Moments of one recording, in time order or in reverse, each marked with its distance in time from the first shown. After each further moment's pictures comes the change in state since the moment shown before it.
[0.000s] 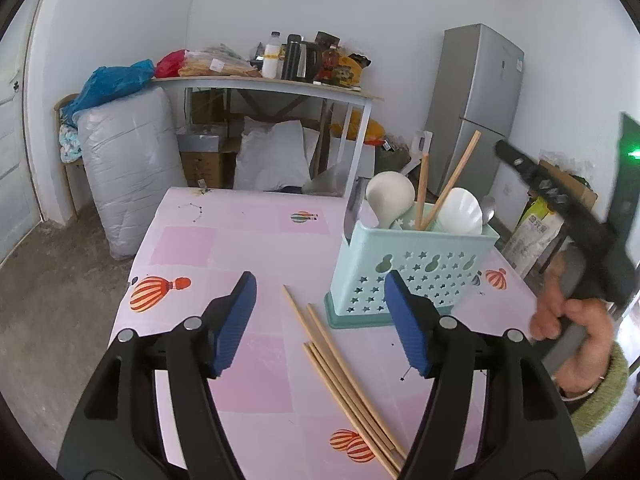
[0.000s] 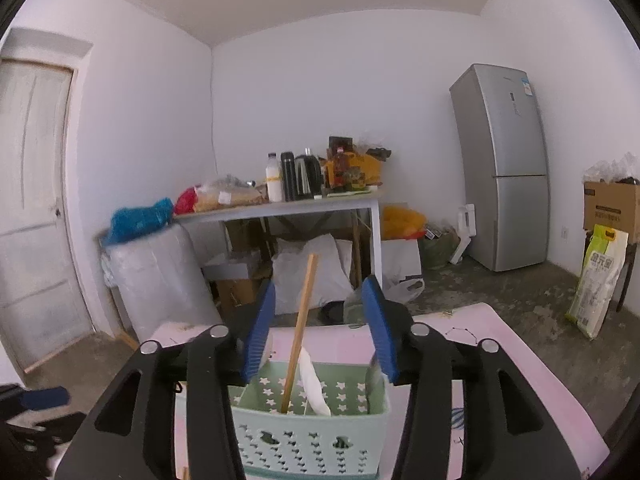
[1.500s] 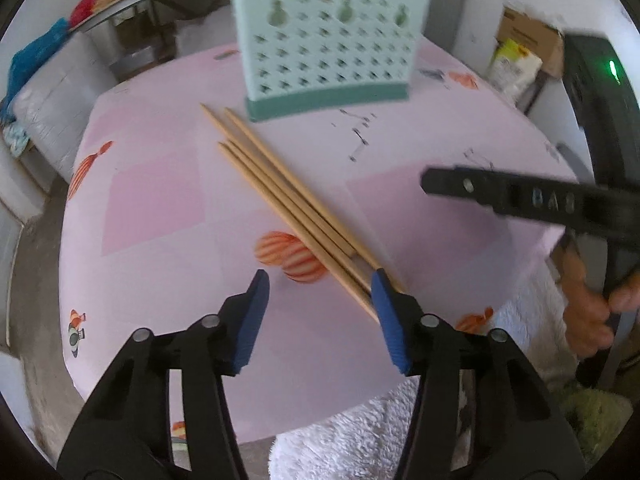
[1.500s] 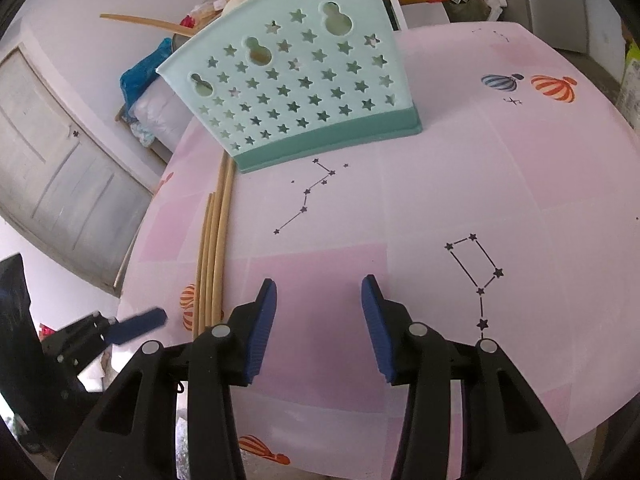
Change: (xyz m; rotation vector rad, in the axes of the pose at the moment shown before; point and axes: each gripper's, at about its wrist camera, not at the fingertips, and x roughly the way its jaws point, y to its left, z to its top) left arm 0.025 -0.055 -0.119 0.273 0.493 -0.066; right arm -0.031 -0.027 -0.163 0.249 0.834 0.190
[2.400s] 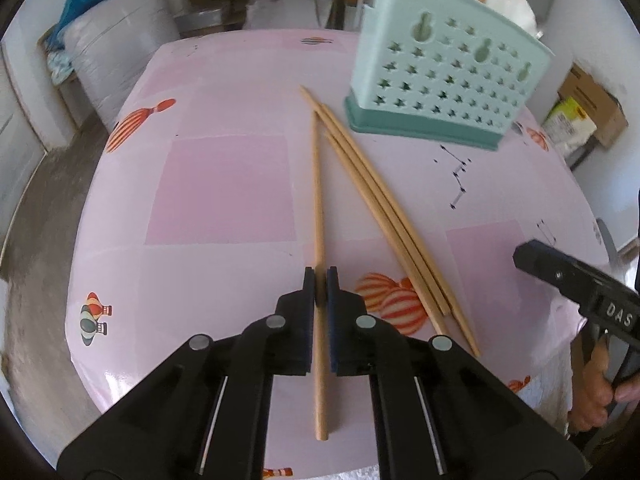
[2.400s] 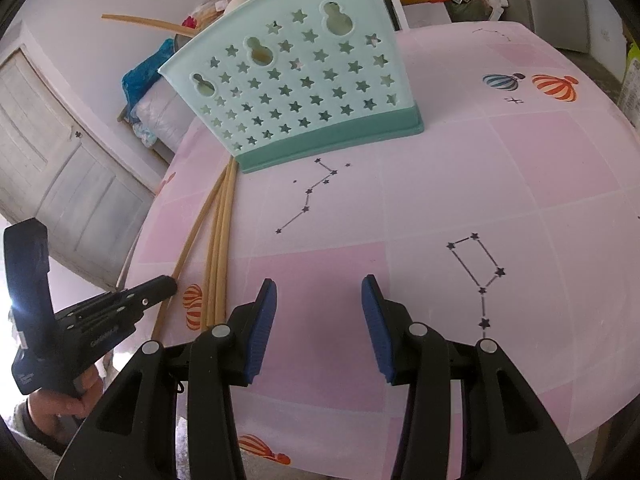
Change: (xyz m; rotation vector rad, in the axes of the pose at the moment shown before) left arm 0.013 0.066 0.015 -0.291 -0.001 0.069; right arm -0.001 0.002 0.000 -0.001 0.009 0.017
